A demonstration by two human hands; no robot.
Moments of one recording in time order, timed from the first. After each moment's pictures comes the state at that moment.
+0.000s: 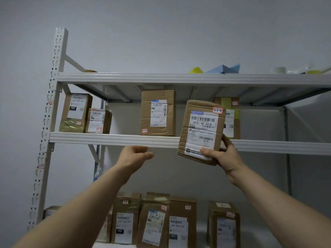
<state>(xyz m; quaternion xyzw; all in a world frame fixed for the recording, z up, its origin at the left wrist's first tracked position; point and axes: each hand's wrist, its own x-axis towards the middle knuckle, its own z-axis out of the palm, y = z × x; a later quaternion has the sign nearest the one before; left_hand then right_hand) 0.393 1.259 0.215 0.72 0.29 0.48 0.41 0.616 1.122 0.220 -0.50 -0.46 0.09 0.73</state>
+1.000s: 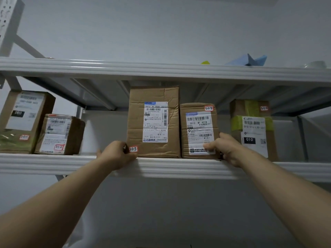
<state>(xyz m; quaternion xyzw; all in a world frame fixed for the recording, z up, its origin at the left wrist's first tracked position) 0.488 1.488 0.287 0.80 0.39 0.43 0.12 0.732 1.301 0.318 -0.66 -0.41 0.06 0.63</state>
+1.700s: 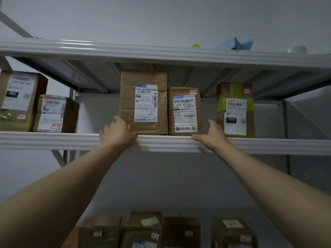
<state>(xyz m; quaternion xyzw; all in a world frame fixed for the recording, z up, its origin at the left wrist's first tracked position) 0.501 1.432 0.279 0.77 0.45 0.46 0.06 0.702 1.271 0.279 -0.75 -0.40 -0.13 0.51</state>
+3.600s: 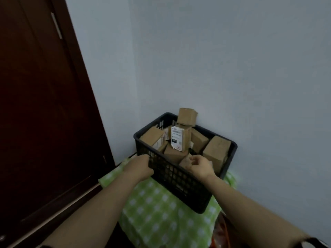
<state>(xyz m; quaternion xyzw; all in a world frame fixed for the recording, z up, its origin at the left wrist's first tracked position) 0.018 0.339 -0.146 0.72 -0.64 -0.25 0.03 -0.191 0.320 -0.164 -0.57 0.69 -0.21 0.40</state>
